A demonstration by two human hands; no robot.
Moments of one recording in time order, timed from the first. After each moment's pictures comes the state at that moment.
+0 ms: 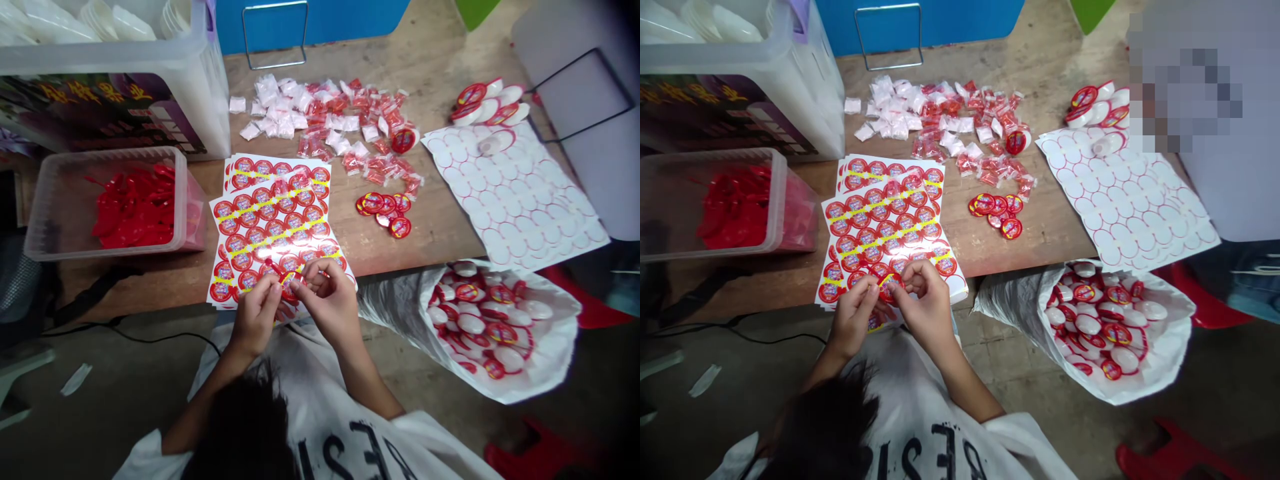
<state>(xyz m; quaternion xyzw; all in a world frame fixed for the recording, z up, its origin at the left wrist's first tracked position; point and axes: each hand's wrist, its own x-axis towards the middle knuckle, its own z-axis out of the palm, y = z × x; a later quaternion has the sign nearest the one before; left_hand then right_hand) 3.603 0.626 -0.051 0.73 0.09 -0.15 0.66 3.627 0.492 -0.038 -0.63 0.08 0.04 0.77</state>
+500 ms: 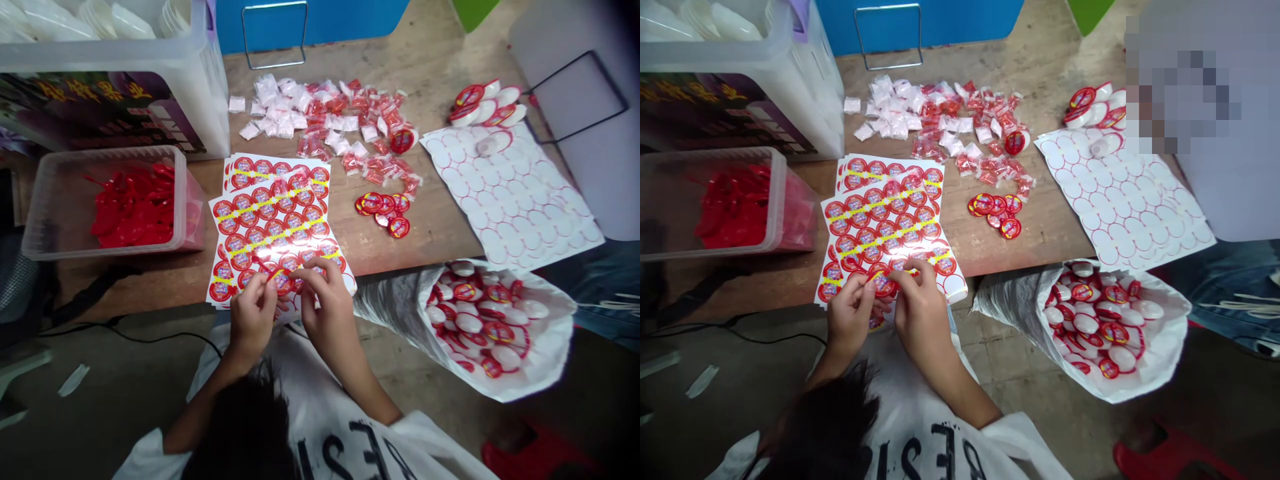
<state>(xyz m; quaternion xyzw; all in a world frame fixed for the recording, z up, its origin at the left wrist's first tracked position) 3.606 0.620 -0.050 0.80 0.12 -0.04 0.58 3.616 0.491 -0.026 -0.87 -0.08 -0.09 0.48</state>
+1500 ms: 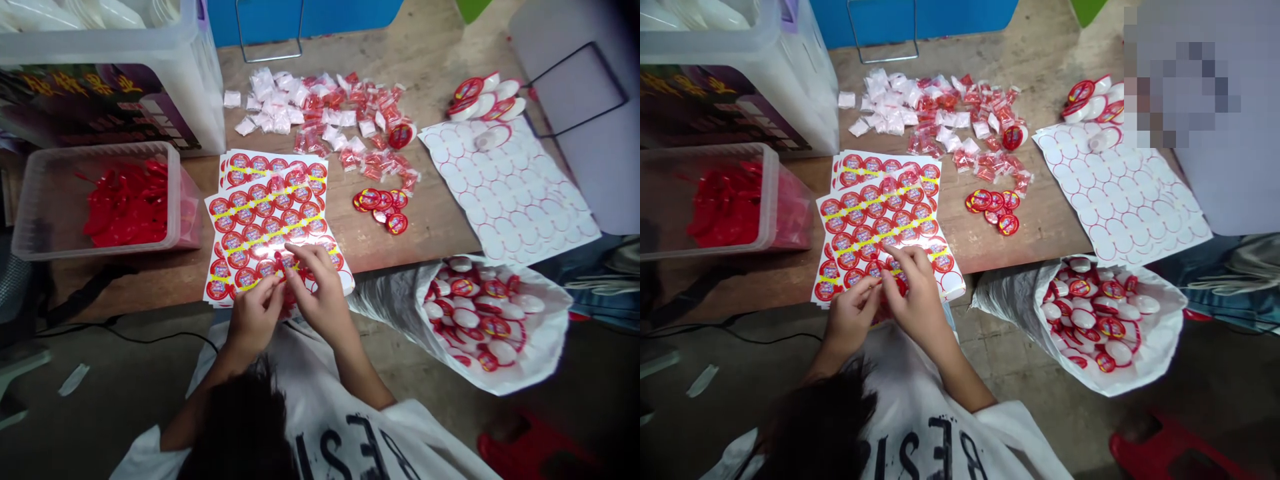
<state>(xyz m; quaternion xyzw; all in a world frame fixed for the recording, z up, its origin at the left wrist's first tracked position) 3.608 0.619 -0.040 0.81 0.06 -0.10 0.57 3.635 0.488 -0.028 -0.82 -0.08 -0.03 0.57</state>
